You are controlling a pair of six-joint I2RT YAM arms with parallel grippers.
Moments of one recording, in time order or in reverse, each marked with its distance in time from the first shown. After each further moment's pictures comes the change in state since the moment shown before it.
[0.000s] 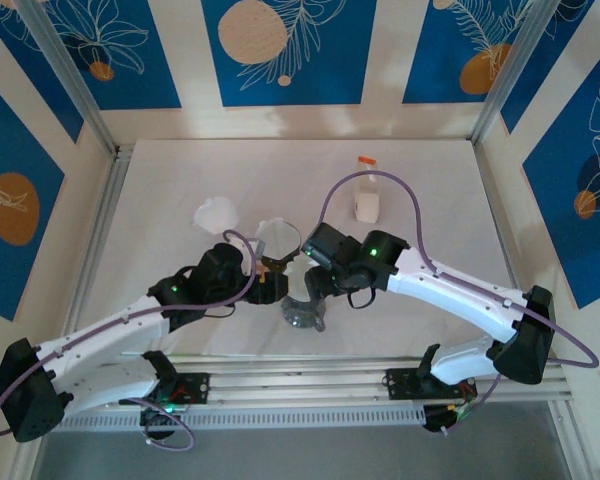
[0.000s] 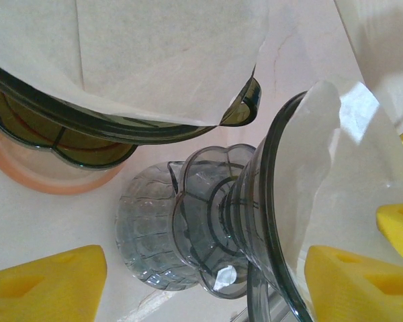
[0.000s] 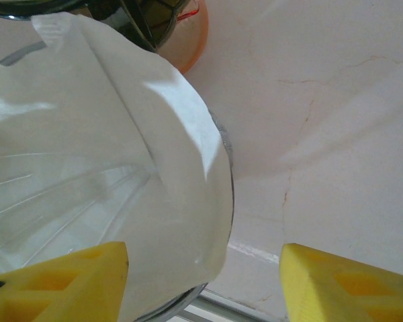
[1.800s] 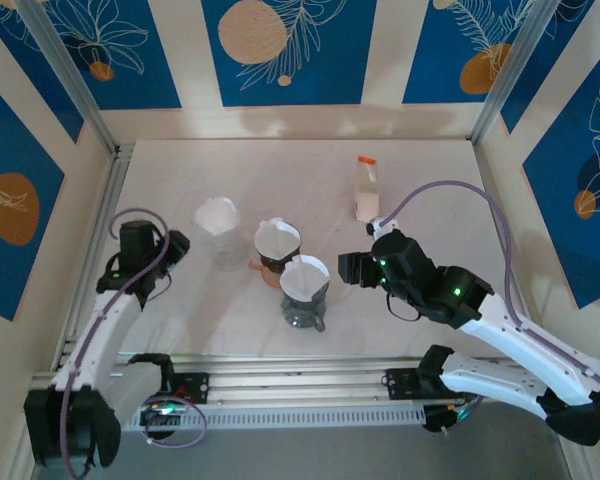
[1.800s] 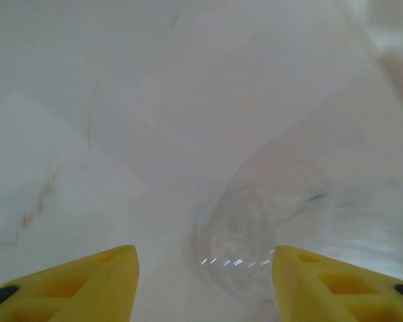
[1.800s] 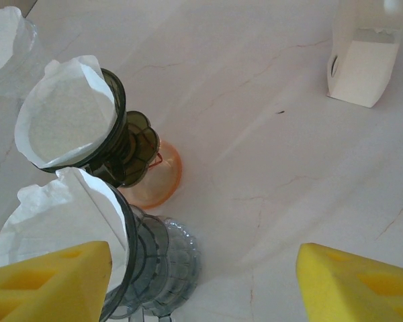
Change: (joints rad) left arm 0.818 -0.032 -0.072 -0.092 -0.053 -0.137; right arm -0.122 -0.500 -0.311 0.327 0.146 -0.083
